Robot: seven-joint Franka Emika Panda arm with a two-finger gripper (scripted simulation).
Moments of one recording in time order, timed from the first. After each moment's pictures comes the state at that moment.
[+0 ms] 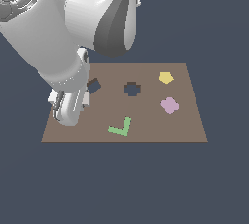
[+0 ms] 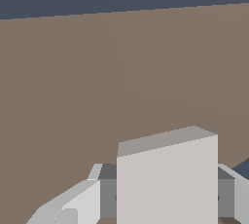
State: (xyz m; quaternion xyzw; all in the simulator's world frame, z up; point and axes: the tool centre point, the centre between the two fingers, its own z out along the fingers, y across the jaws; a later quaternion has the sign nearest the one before) arm 0.016 -0.137 0.035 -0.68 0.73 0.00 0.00
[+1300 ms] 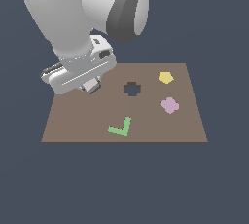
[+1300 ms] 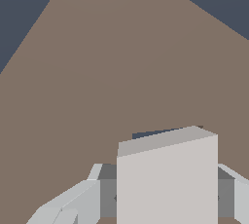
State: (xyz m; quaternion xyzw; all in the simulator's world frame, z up) arm -0.040 -0.118 0.040 -0.29 0.96 0.00 0.00
